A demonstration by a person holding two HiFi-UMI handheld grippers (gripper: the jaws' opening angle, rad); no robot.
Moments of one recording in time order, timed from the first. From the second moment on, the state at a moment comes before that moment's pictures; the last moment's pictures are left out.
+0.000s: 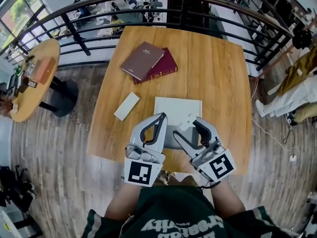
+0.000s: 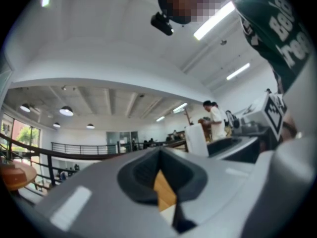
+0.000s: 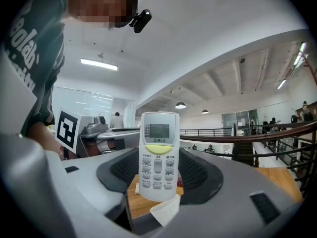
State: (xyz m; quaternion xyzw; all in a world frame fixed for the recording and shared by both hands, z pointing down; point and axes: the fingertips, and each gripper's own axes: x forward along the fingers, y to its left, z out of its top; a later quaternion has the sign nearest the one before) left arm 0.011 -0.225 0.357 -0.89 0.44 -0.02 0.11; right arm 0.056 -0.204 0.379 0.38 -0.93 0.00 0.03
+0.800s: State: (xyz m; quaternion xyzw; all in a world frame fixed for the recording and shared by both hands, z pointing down) left arm -0.015 -0.234 0.392 -0.91 0.42 0.03 0.01; right arm 0.021 -0.216 0.496 0.32 -0.90 0.03 0.29
